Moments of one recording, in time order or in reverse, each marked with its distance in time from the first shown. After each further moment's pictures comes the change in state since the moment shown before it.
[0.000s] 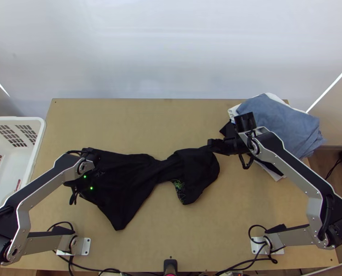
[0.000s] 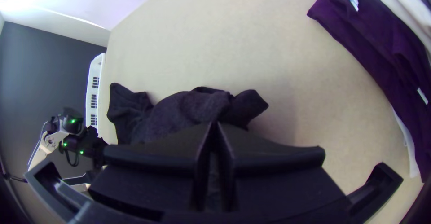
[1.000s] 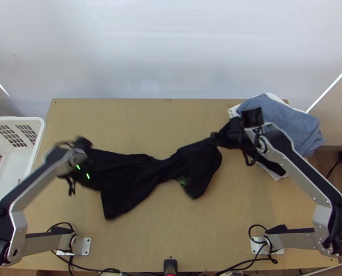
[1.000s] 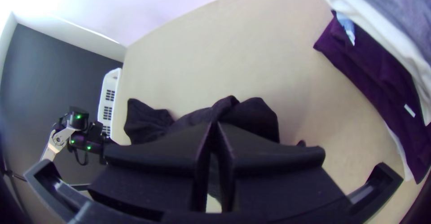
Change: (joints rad) left arm 0.090 -0.019 0.109 0.056 0.039 -0.076; right arm -0.010 -0.063 0.064 -0.003 -0.003 0.032
